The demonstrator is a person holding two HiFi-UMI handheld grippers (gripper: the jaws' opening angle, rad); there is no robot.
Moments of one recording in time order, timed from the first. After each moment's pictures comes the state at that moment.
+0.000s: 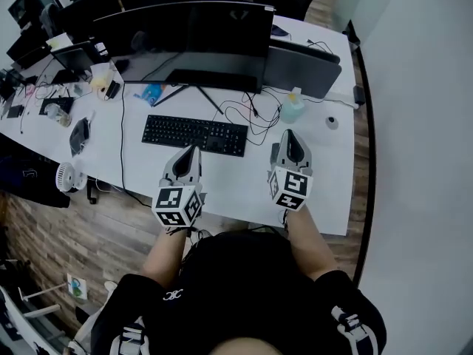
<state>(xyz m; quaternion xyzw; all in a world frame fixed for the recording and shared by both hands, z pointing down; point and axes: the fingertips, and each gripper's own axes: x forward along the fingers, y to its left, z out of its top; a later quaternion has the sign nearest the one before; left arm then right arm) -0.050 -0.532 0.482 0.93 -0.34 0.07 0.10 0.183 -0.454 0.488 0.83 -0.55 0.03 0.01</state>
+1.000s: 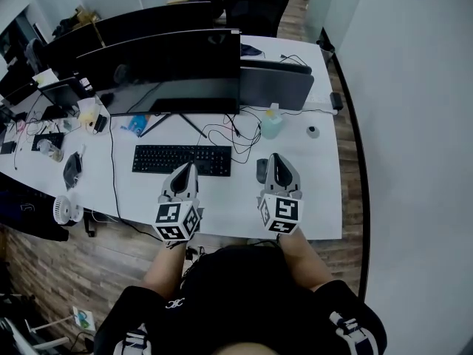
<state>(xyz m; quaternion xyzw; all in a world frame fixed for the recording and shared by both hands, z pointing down) -0.014 -0.520 0.469 0.95 -0.30 0.07 0.09 0.175 -0.408 0.465 0.84 -0.54 0.03 -0.01</state>
